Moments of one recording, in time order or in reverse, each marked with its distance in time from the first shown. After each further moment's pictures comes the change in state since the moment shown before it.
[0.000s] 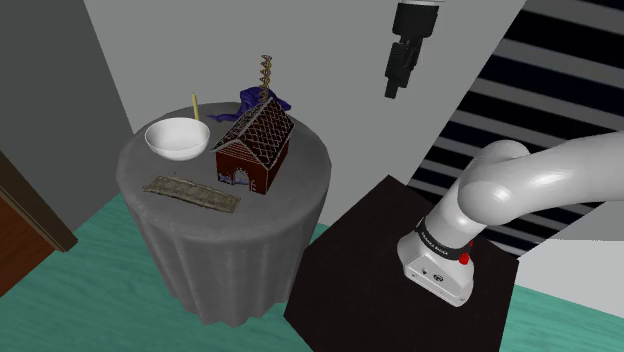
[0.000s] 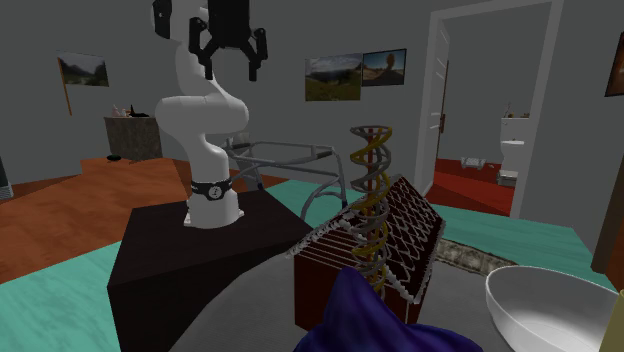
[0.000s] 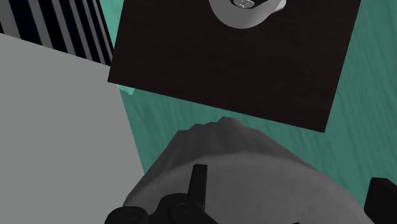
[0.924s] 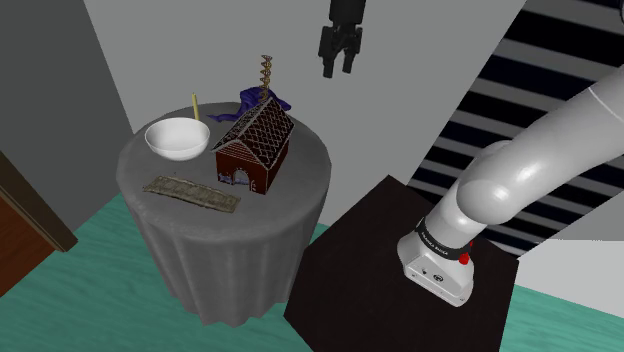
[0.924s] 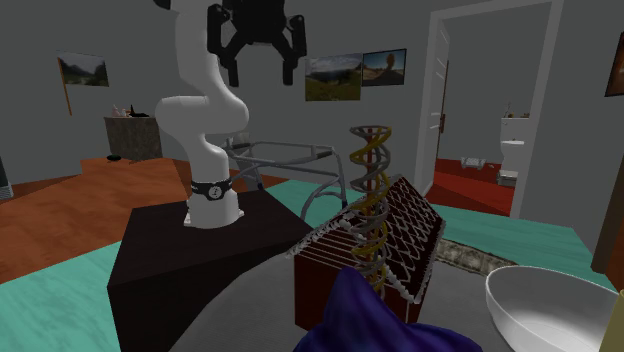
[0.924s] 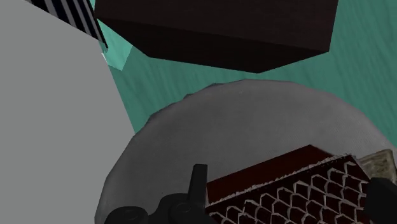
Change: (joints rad) arm -0.022 0.473 0.010 0.310 0.038 0.168 0.067
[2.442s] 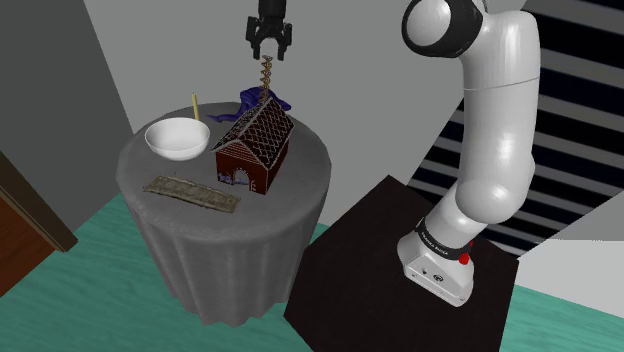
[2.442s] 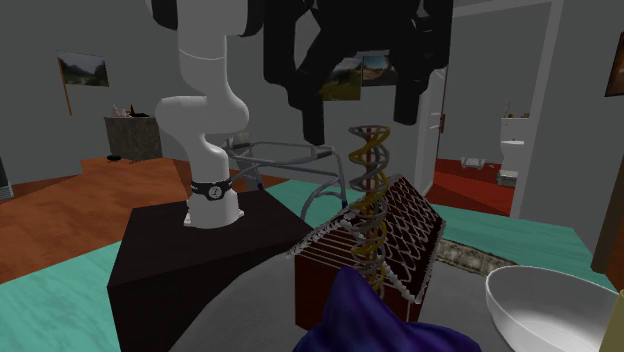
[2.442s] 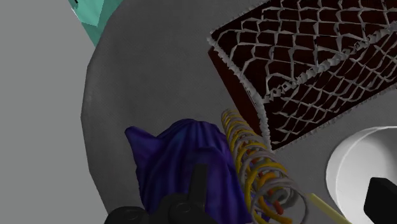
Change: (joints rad) arm -0.016 0.869 -0.010 0.988 0.044 -0.105 0.113
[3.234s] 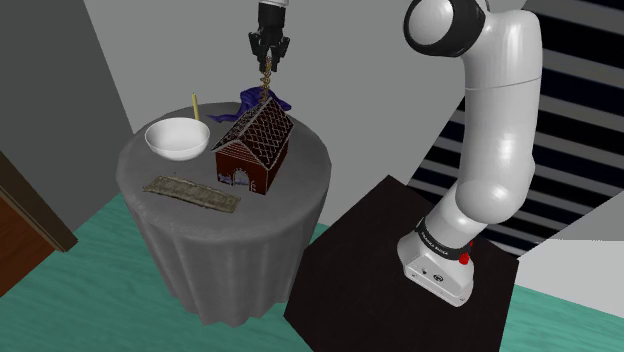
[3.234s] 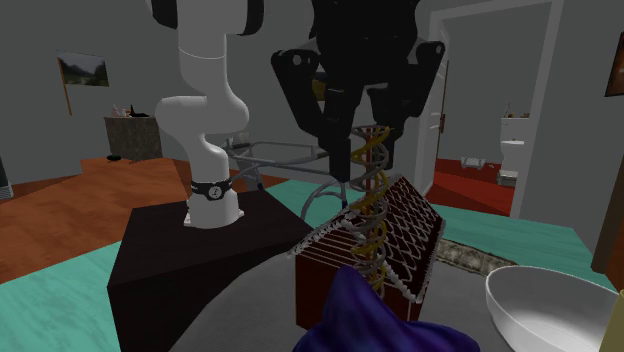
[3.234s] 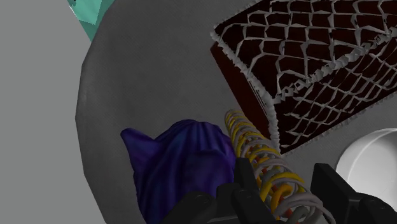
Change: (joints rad) arm 0.000 -0.011 -0.001 -0.077 0.000 0.067 -0.009
